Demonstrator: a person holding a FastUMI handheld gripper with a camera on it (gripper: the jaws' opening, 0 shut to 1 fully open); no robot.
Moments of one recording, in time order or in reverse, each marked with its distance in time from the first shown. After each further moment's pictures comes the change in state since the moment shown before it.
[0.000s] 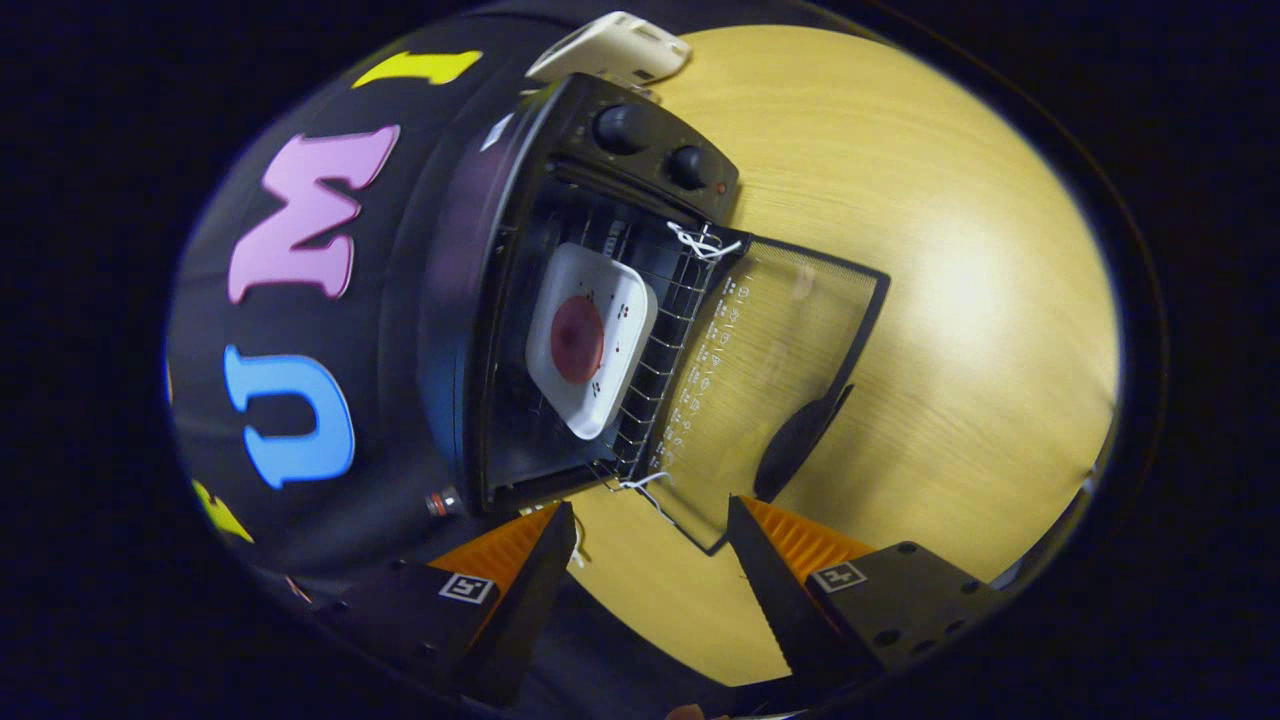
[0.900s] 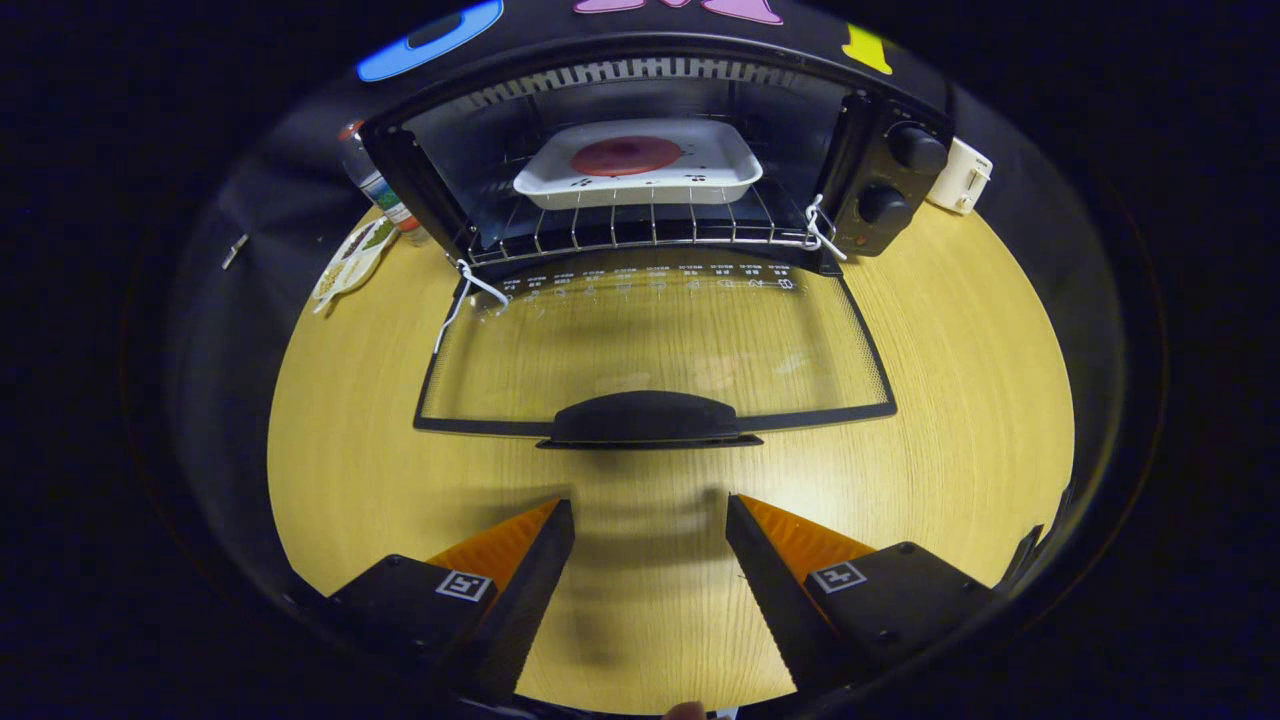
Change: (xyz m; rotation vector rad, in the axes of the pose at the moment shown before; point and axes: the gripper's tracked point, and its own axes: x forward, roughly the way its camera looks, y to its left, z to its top) arm 0.065 -0.130 -0.020 -0.974 0.059 -0.356
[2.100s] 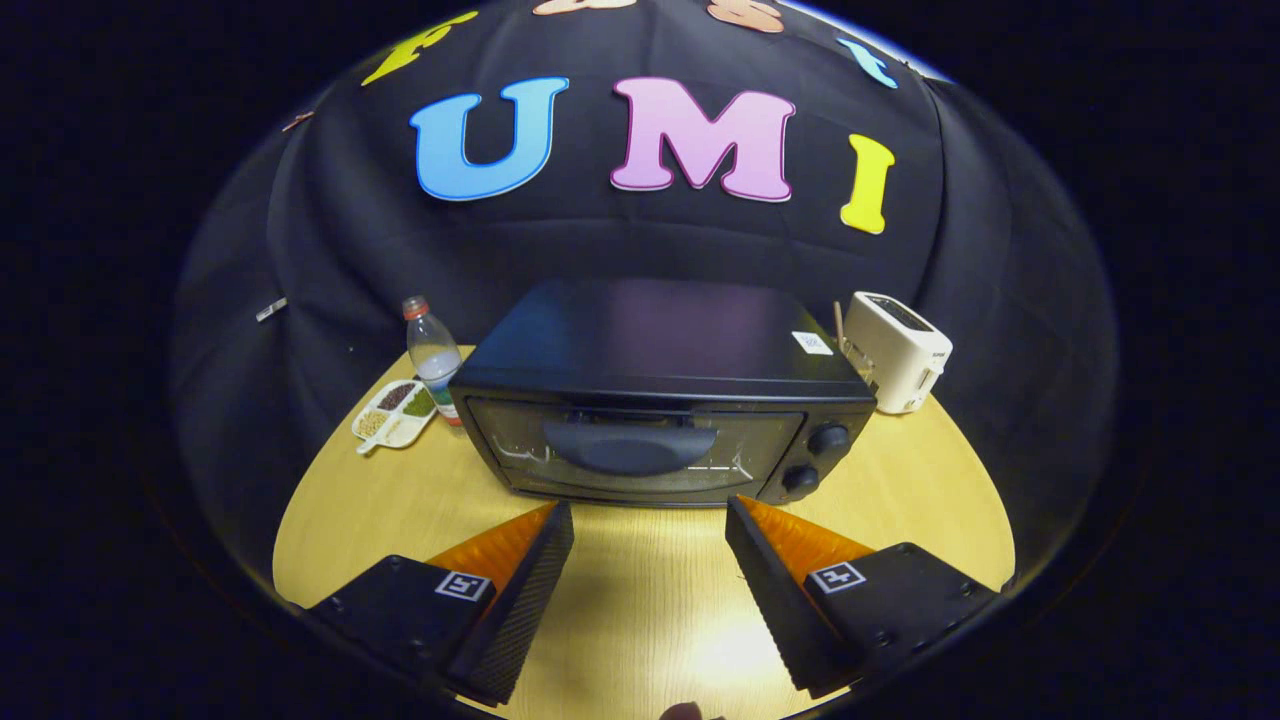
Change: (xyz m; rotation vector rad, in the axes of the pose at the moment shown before) arm -0.134 0.003 0.109 -0.088 -0.596 0.011
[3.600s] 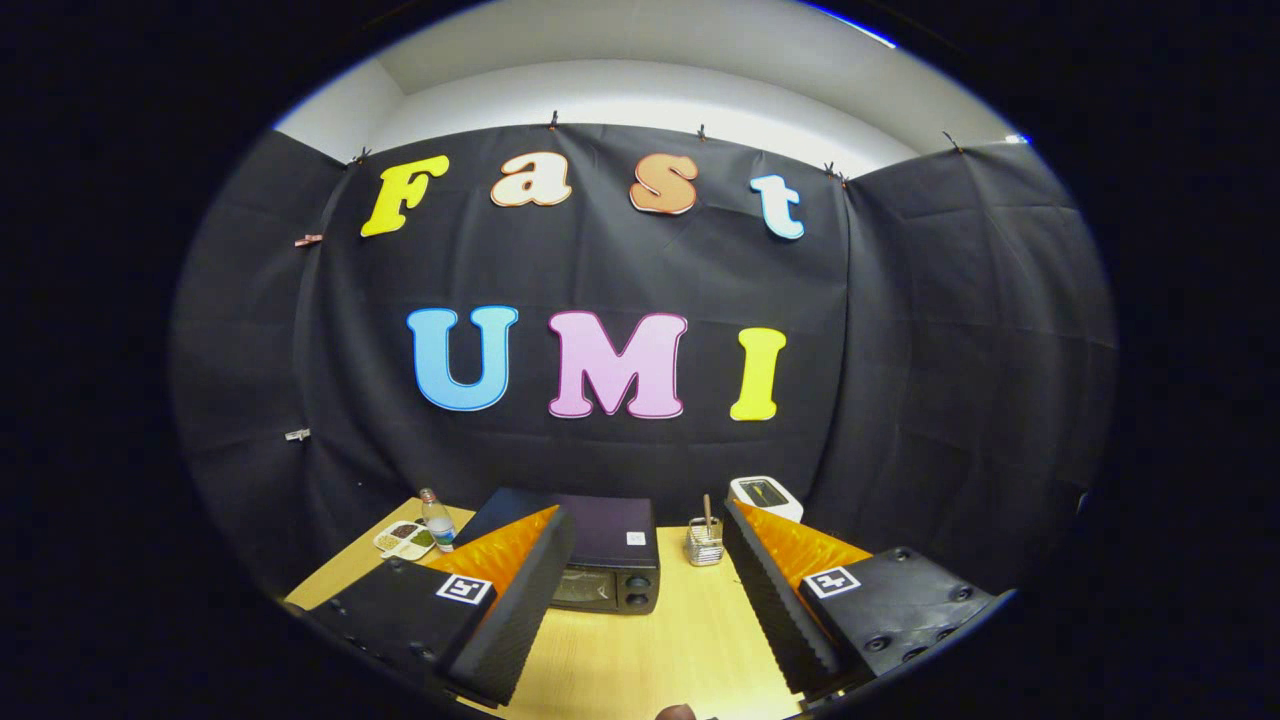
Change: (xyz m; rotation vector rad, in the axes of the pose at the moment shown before) arm -0.251 -0.154 0.168 0.002 -0.503 -0.072
